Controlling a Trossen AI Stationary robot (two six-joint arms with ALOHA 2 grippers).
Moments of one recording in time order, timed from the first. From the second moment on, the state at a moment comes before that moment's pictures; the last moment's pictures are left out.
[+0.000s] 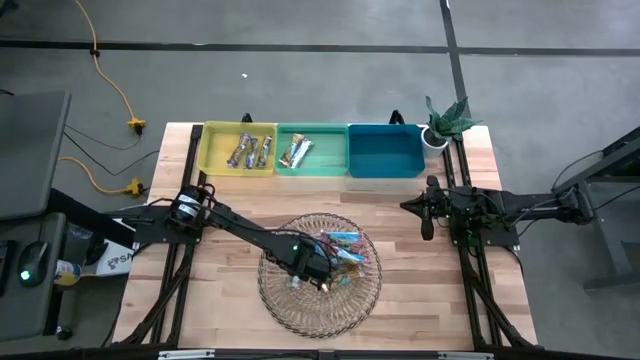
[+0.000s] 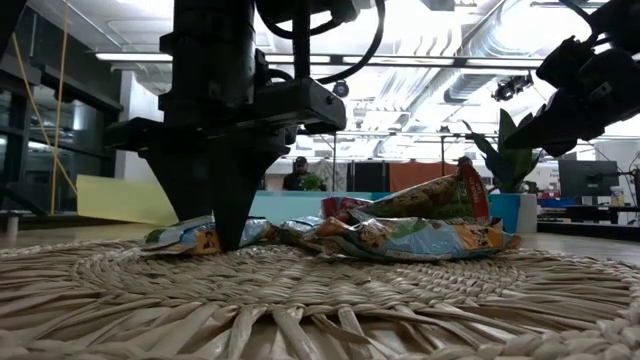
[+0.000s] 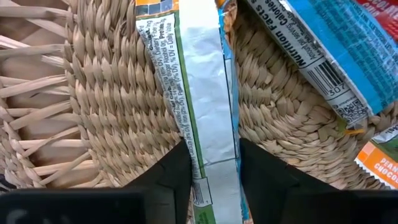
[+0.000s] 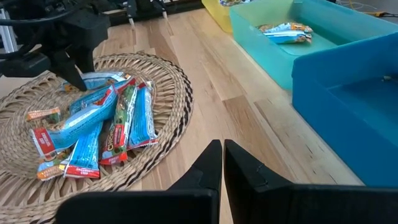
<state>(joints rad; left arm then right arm) -0.36 2.06 1.50 -0.89 -0.02 -1.45 0.01 0.26 0.14 -0.27 0.18 0.23</state>
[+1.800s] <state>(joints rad) -0.32 1.71 1.52 -0.94 -0.38 -1.08 0.01 0.28 0.14 -0.27 0.19 0.23</state>
